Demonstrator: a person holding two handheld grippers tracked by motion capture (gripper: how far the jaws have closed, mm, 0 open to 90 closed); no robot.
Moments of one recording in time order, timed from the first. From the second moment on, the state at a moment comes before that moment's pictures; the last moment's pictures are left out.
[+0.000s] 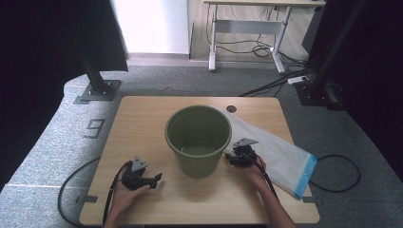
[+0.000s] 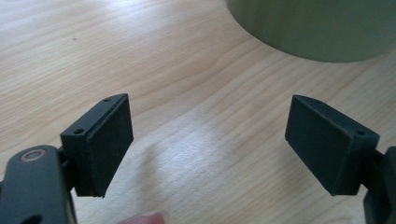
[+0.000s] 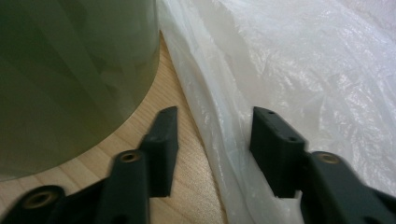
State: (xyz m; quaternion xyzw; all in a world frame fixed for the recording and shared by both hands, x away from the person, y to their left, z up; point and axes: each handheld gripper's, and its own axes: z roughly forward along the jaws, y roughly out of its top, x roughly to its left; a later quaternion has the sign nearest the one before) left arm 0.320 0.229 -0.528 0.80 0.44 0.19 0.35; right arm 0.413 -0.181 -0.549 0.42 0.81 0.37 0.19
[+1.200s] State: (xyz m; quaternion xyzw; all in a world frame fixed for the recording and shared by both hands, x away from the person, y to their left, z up) left arm 0.319 0.219 -0.532 0.81 0.43 0.17 0.35; right arm 0.401 -0.179 -0.544 0.38 0.81 0.39 0.21
